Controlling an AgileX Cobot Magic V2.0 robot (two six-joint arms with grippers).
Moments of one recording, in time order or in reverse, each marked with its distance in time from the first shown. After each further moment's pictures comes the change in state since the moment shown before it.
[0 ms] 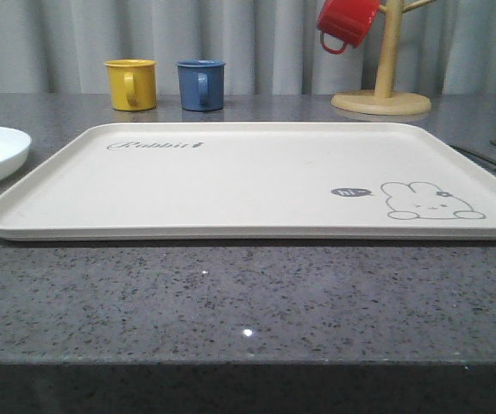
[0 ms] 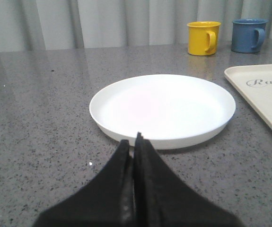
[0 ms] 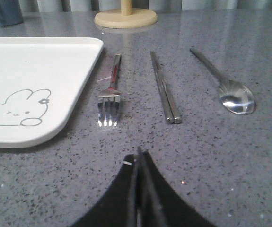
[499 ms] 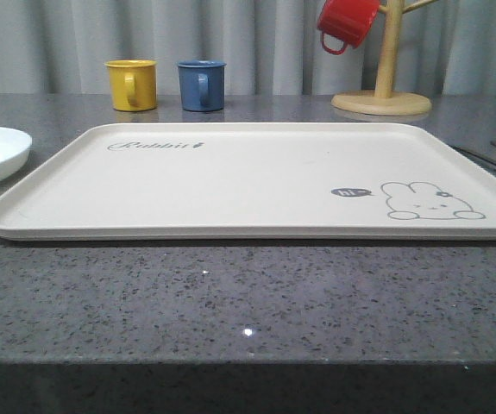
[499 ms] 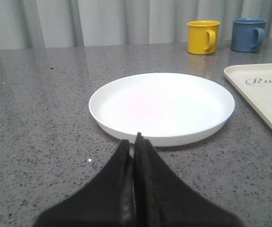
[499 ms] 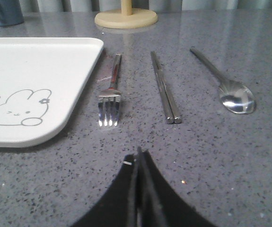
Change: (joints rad) left arm 0.000 0.000 0.000 -0.009 0.017 0.000; right arm 0.000 0.000 0.000 0.000 0.004 0.000
